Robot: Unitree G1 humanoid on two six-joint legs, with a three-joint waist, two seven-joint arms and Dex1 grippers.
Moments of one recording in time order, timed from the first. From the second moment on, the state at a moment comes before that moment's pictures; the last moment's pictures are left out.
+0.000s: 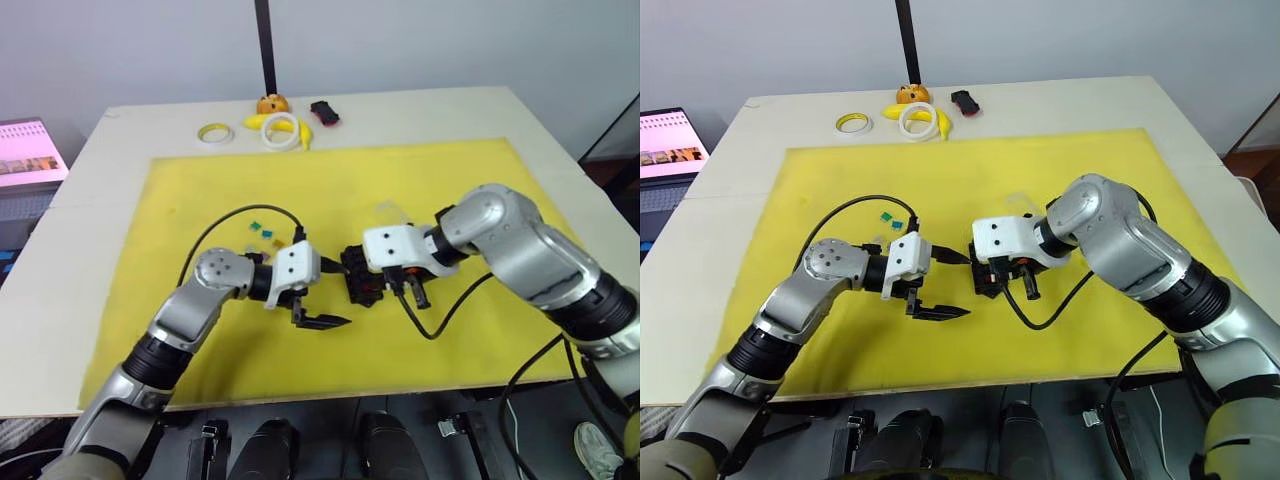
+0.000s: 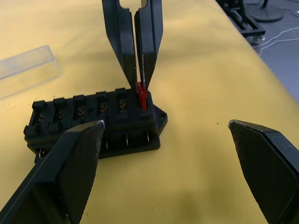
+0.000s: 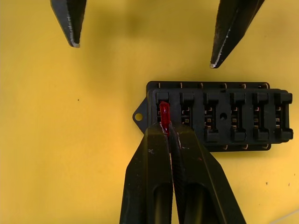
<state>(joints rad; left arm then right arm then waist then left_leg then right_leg) -0.52 0.48 -0.33 -0.08 -0.22 0.27 -1.15 -0.94 -0.88 0.61 -0.31 -0.01 0.77 1.41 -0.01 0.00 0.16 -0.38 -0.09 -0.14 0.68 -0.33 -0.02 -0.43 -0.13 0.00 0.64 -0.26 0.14</state>
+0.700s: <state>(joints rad) -0.55 0.43 -0.34 -0.01 -0.18 0.24 -1.13 -0.98 -0.86 0.65 -0.29 -0.07 0.79 1.45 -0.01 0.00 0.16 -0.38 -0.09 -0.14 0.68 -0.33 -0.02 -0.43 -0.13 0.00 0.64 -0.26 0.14</state>
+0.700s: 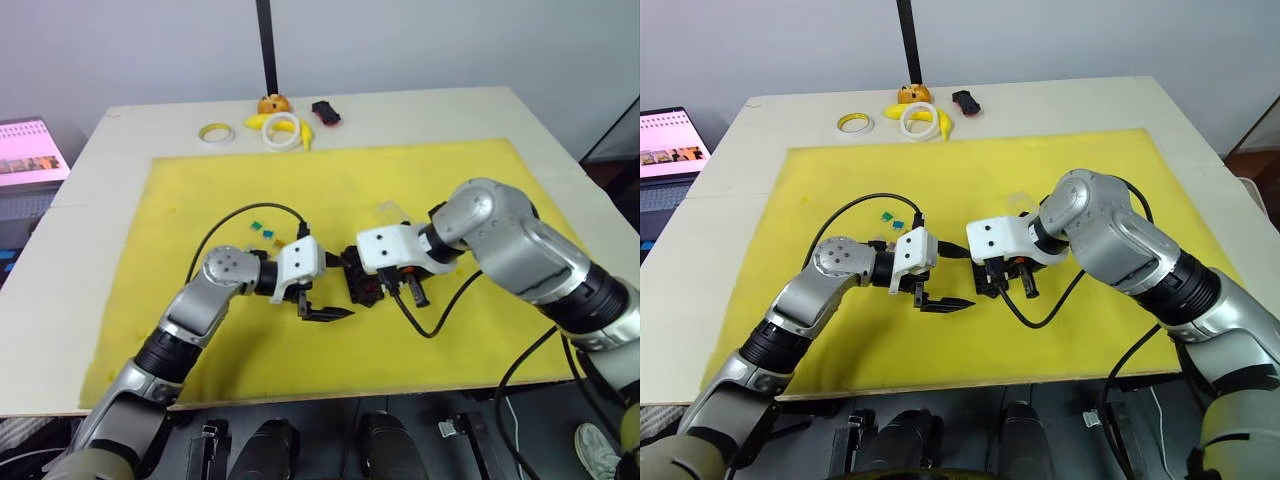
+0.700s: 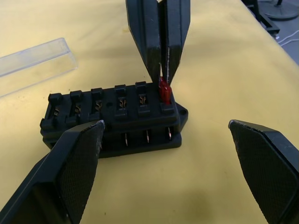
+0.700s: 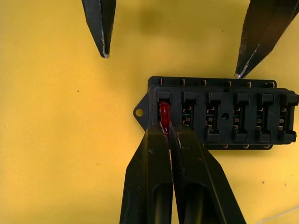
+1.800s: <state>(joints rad) -0.60 0.43 -0.30 0.05 -0.25 0.25 -1.18 -0.49 -0.64 0.00 -0.14 0.37 0.62 1.22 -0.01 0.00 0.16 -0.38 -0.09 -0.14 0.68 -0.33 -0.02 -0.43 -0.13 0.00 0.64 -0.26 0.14</state>
